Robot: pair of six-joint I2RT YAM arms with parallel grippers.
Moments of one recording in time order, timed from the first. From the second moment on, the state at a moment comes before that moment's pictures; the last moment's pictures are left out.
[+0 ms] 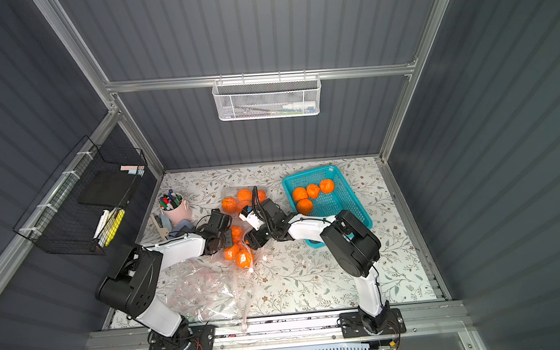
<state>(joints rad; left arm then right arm) -0.39 1.64 0.78 -0.20 -0.30 -0.44 0.79 1.97 1.23 -0.08 -0.43 0.07</state>
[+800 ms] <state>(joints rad) -0.39 1.63 0.76 -0.18 -0.29 -0.44 0.45 1.32 1.04 -0.44 -0.32 0.13</state>
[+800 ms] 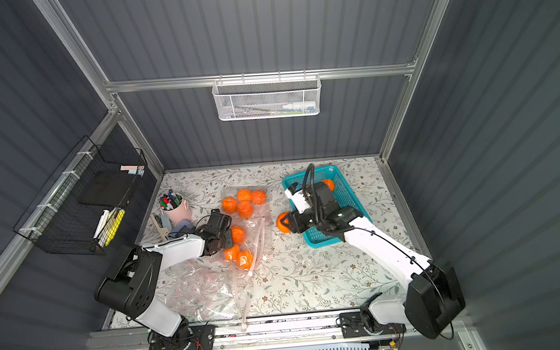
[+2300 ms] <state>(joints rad) -0.39 1.61 0.74 -0.16 -0.28 -0.44 0.09 1.67 1.25 -0.43 -0.23 0.38</state>
